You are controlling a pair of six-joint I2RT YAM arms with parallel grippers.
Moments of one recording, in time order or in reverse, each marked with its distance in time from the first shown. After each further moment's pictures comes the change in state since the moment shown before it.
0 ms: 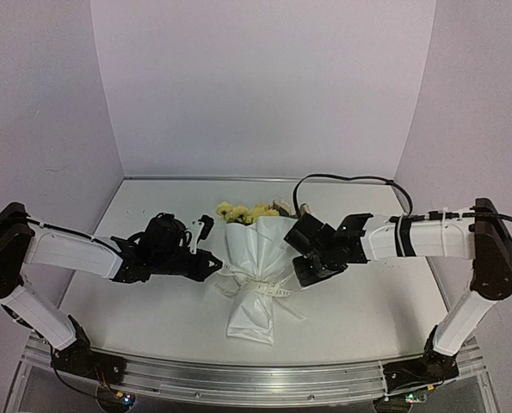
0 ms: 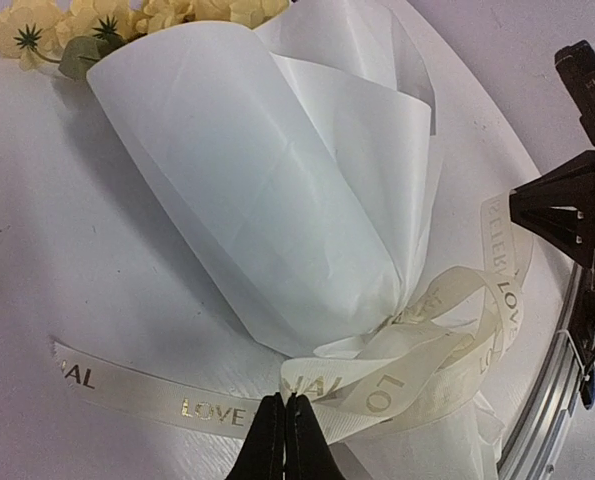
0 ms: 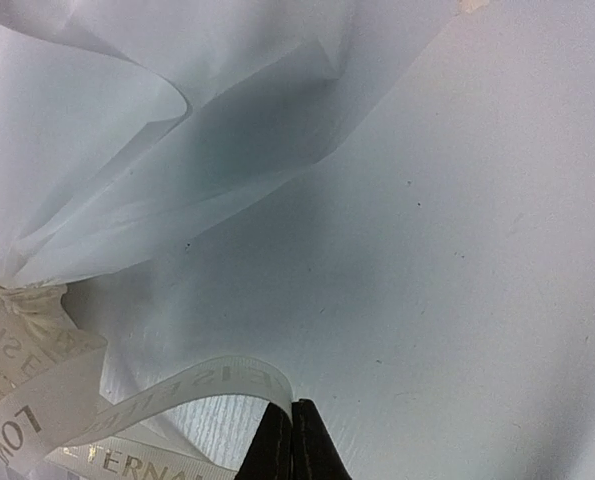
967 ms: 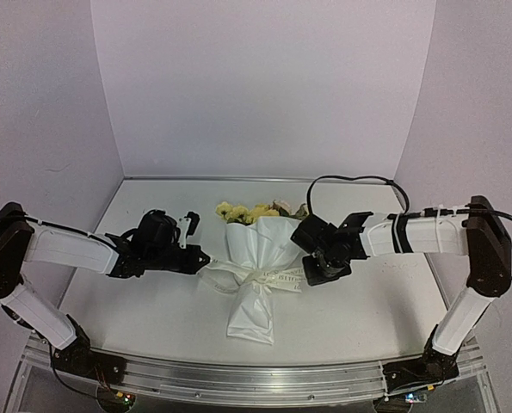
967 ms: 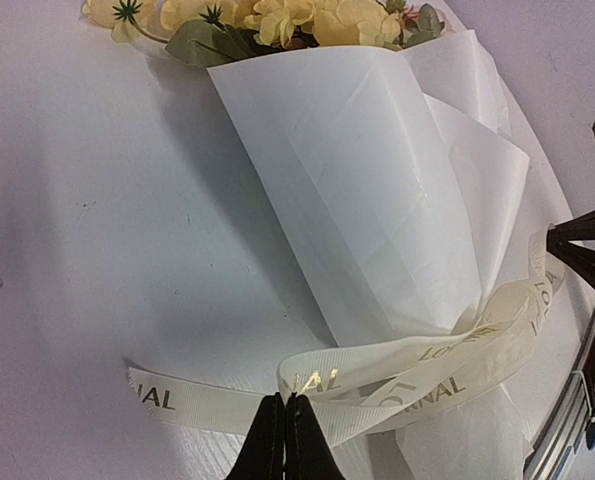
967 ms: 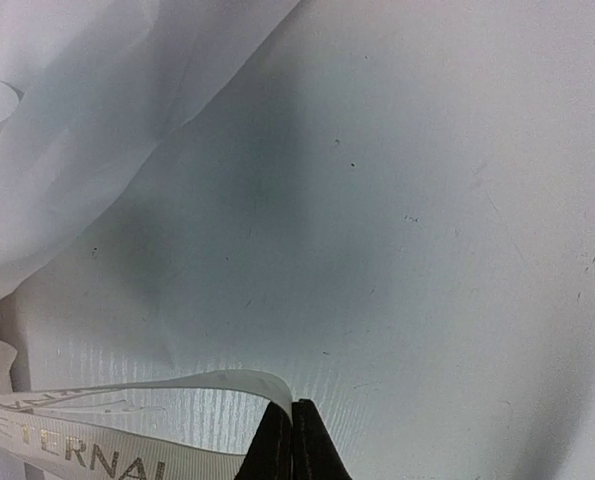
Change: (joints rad) left arm 0.091 -0.009 -0.017 -0.030 -0.027 -0.050; right arm -0.069 0.029 -0.009 -0.060 0.001 0.082
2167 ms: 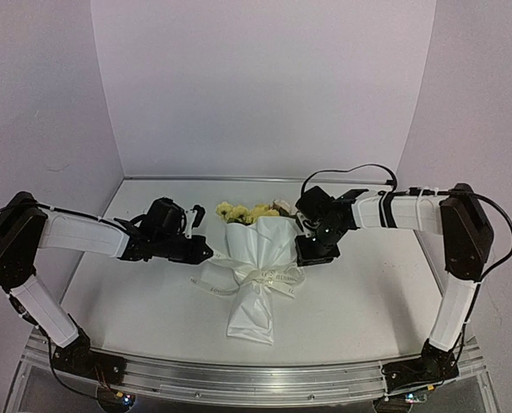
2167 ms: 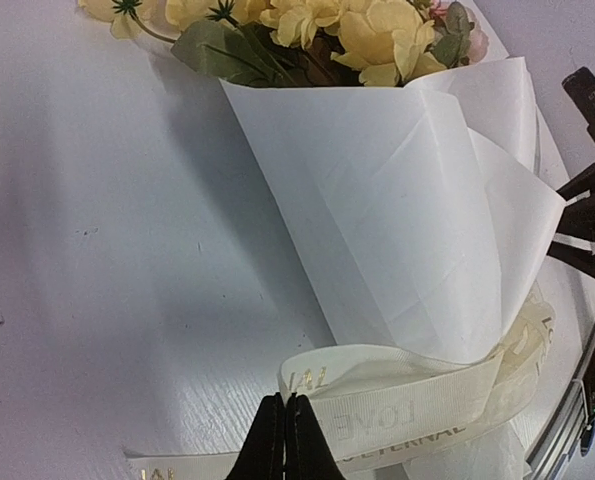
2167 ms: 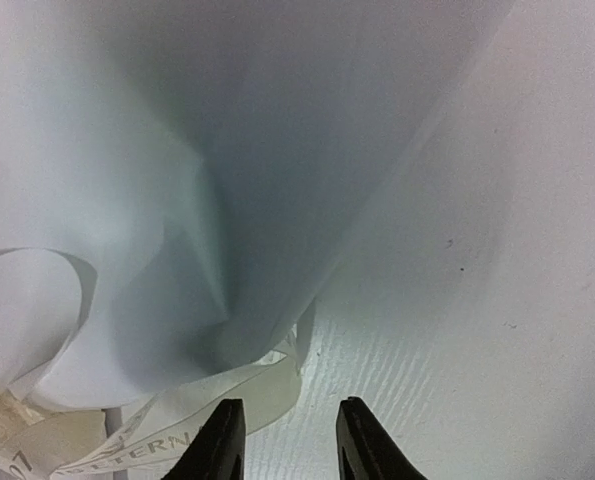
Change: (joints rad) left arm 0.055 0.104 0.151 -0.128 0.058 0.025; right arm -0.184 0.161 0.210 0.009 -0.368 -0.153
